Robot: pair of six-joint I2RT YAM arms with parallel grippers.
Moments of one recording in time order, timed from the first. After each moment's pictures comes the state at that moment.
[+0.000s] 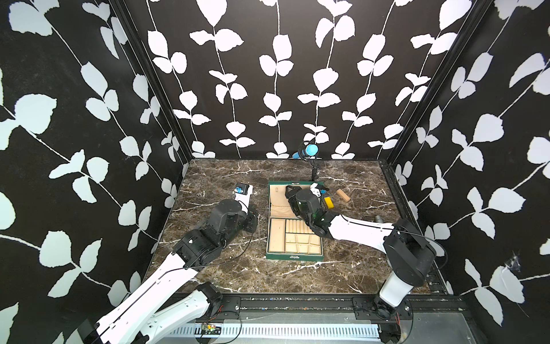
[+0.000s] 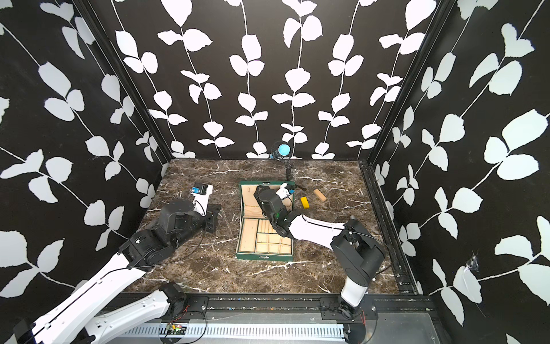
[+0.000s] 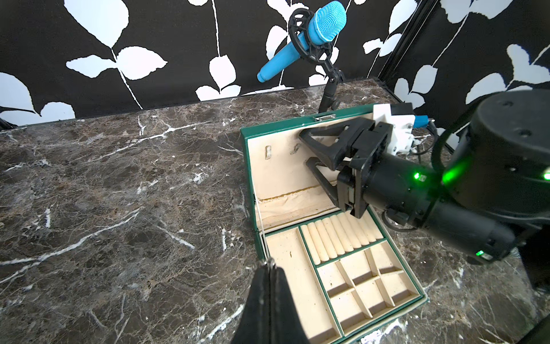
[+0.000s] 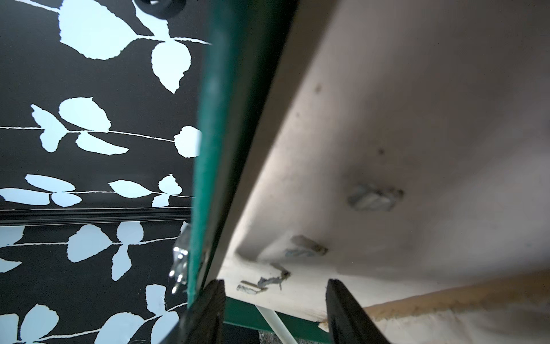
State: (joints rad) left arm -0.74 0.83 0.96 -0.60 -0.22 -0.25; right arm 0.84 1.71 1.05 0.31 0.36 1.48
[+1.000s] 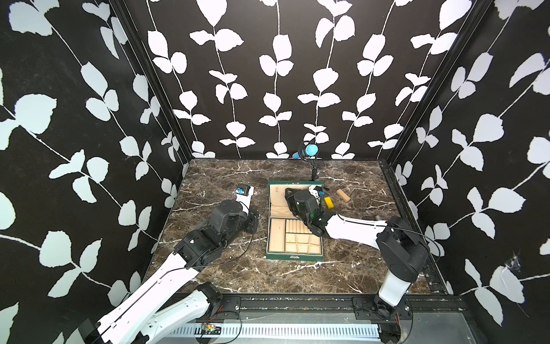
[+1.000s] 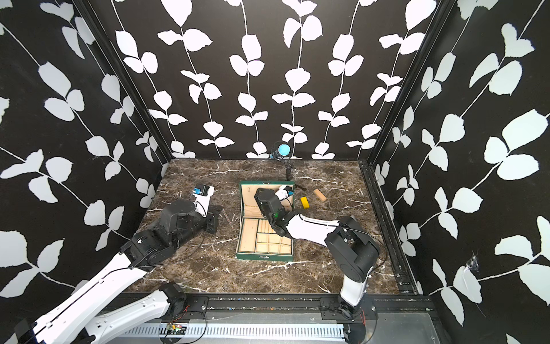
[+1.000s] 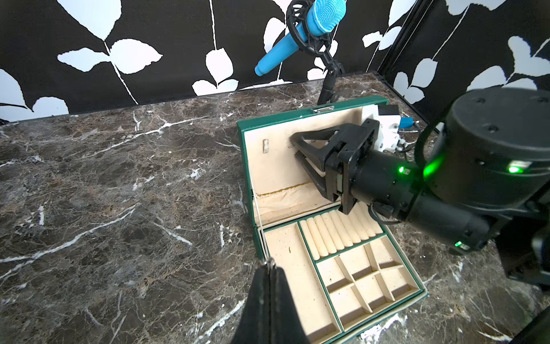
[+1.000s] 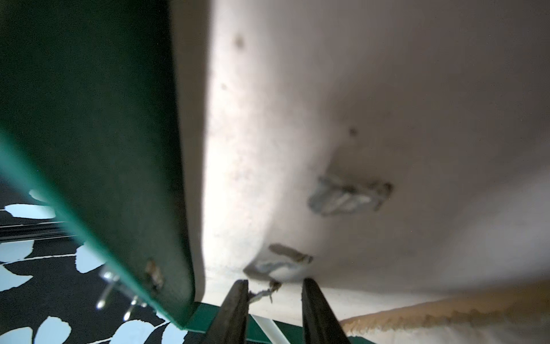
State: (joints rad) left arm -0.74 0.83 0.95 -0.60 -0.21 -0.25; right arm 0.84 1.76 1.06 0.35 0.33 1.54
